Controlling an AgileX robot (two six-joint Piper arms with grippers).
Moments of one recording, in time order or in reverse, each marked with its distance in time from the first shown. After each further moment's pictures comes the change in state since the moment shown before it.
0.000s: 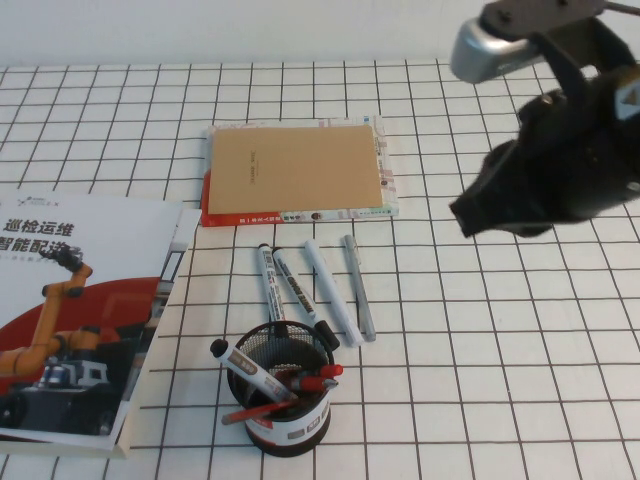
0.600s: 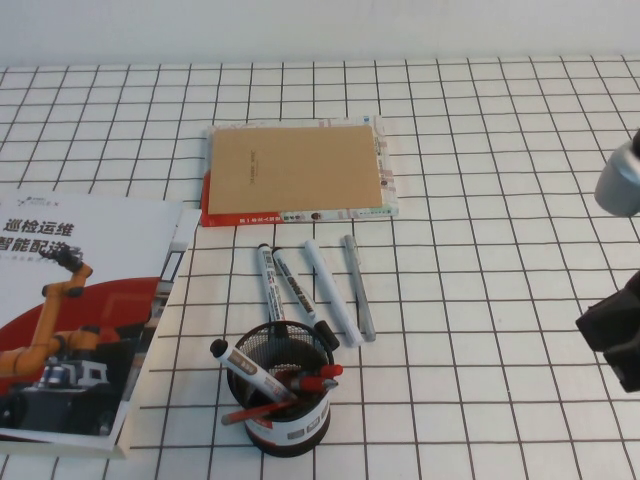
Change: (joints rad) right arm 0.000 -0.313 0.234 -0.043 0.180 0.000; left arm 0.000 0.000 0.000 0.000 0.000 0.000
